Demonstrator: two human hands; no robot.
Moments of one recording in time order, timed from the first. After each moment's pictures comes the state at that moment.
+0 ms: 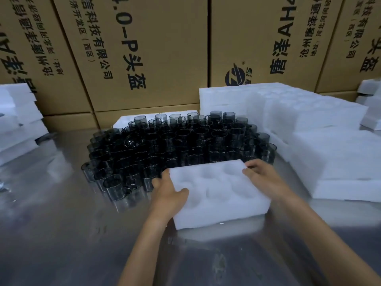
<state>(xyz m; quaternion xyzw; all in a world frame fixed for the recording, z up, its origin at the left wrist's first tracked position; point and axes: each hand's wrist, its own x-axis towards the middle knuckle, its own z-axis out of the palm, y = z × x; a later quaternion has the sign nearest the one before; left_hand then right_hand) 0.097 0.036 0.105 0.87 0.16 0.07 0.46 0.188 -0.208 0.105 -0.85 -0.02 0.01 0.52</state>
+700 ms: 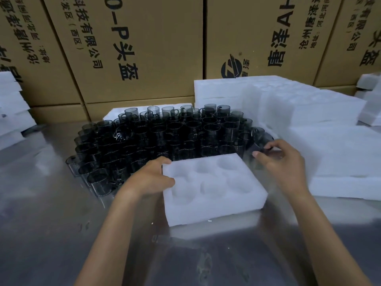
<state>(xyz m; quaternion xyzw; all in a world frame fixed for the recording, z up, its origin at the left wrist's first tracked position) 0.120 0.060 0.141 0.92 0.09 -0.06 0.36 0.194 -0.245 0.109 -0.81 -0.02 -0.26 0.53</state>
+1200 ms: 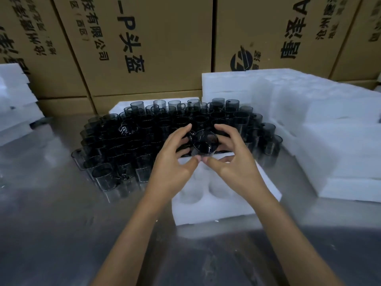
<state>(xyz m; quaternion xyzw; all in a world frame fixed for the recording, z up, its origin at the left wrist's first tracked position) 0.119 0.013 0.132 0.79 -0.08 0.24 0.56 0.153 -0.146 0.132 -0.75 -0.23 -0.10 0.61</state>
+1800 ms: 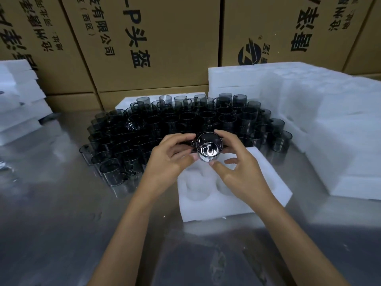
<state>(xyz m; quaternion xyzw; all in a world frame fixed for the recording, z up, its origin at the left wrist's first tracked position) 0.112 0.036 0.134 0.73 -0.05 0.18 0.65 0.149 -0.142 0.113 -0.78 -0.25 -0.10 0.56</state>
